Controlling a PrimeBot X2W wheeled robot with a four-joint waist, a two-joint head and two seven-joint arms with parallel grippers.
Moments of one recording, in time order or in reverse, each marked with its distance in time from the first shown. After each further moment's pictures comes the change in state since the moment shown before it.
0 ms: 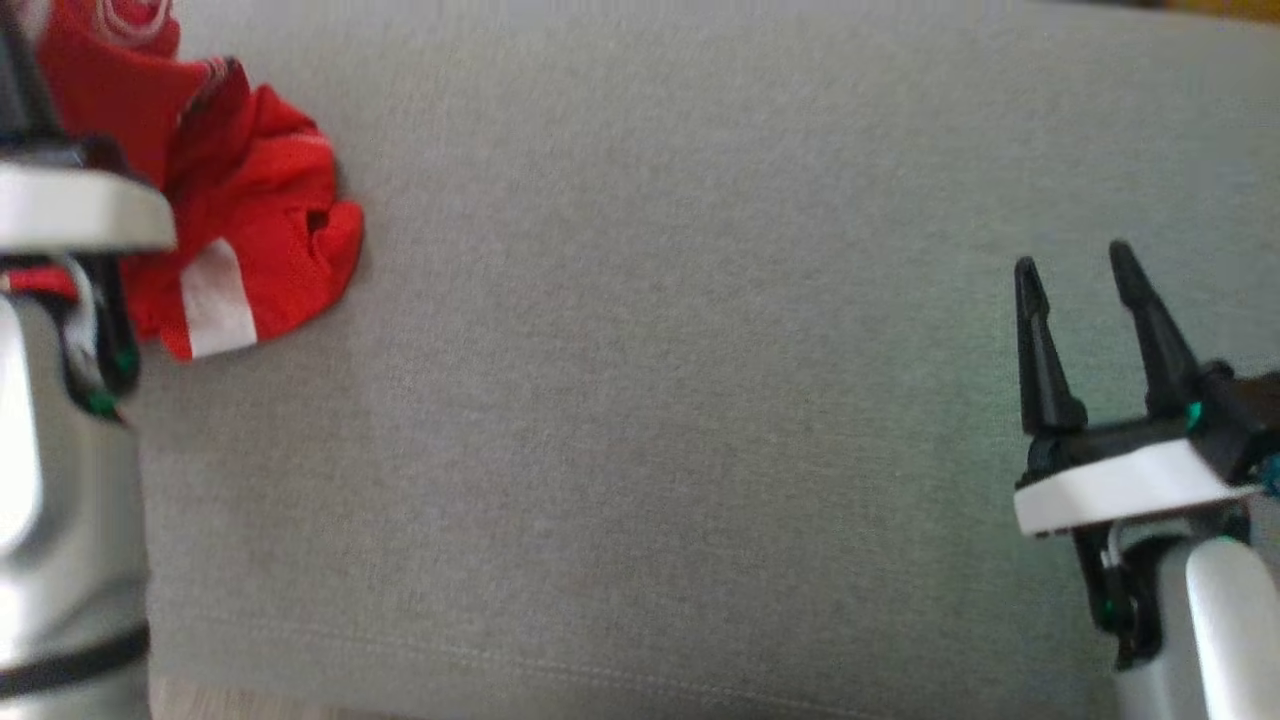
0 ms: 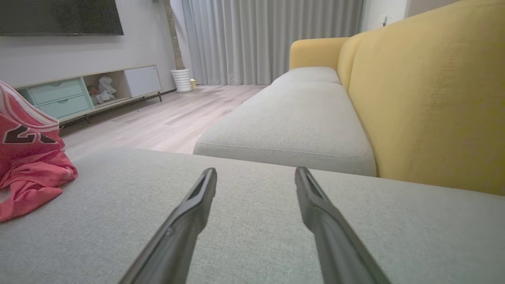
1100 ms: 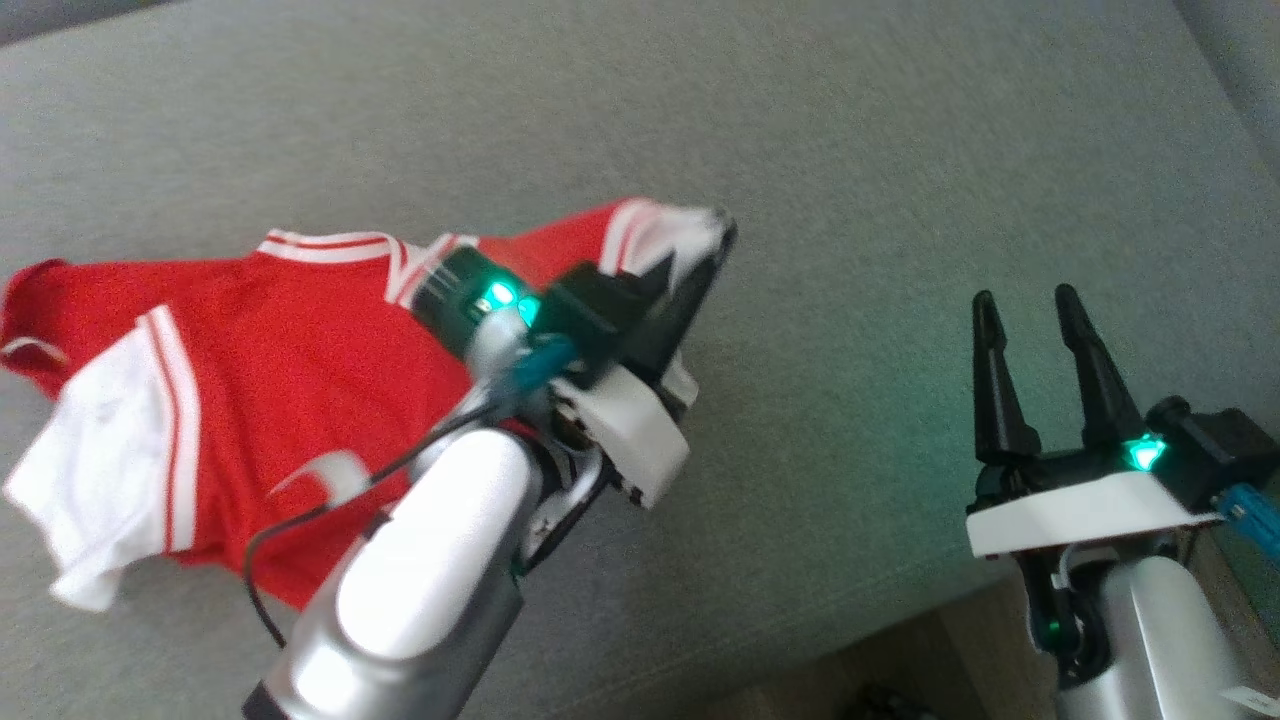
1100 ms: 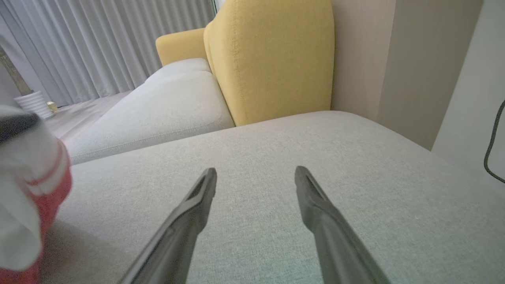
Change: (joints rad) left arm 0.122 -0.183 -0.646 -0.131 -0.035 -0.131 0.276; right arm 0.021 0.051 0.044 0.106 0.135 0.000 -0.101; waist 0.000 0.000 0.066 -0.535
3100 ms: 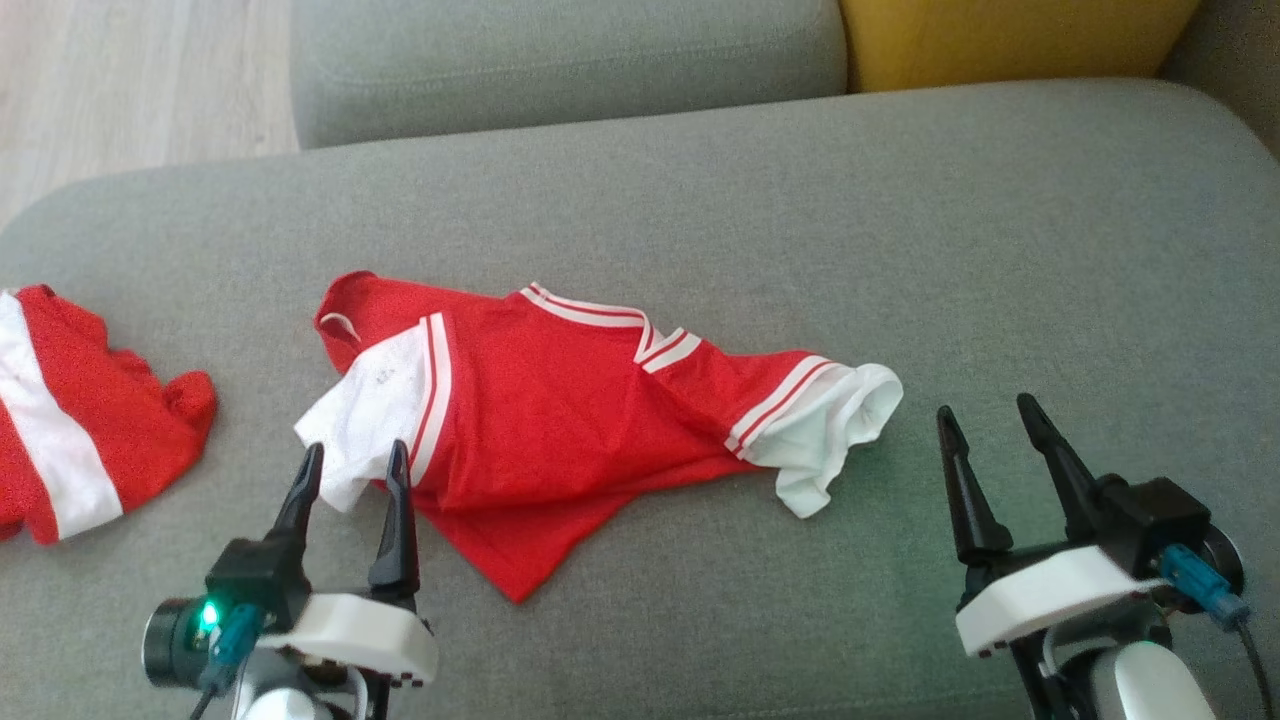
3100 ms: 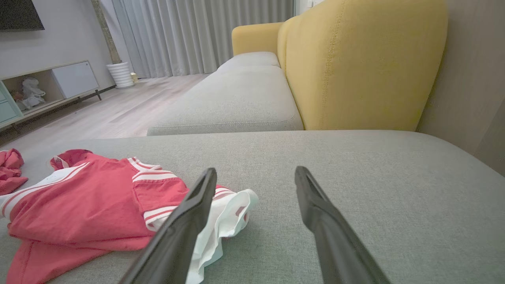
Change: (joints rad) left arm 0.520 0.165 0.268 -0.027 -0.151 0.338 -0.270; right arm 0.137 -0.002 0.011 -0.016 -0.136 0.000 0.112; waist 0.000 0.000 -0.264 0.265
